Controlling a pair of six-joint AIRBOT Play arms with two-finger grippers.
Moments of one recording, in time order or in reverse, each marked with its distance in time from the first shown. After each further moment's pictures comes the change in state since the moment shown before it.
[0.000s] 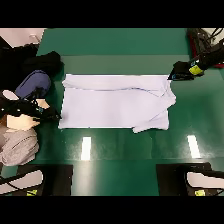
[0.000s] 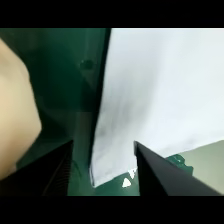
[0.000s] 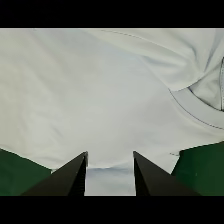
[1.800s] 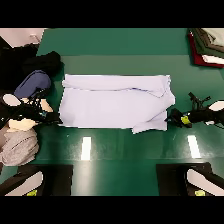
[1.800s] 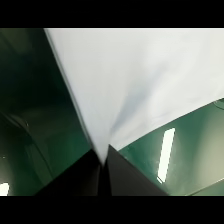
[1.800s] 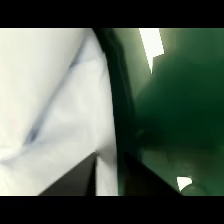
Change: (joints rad) left arm -0.118 0.200 -0.084 0.006 0.023 0.000; right arm -0.257 0.271 -1.016 0.240 -0.470 -0.088
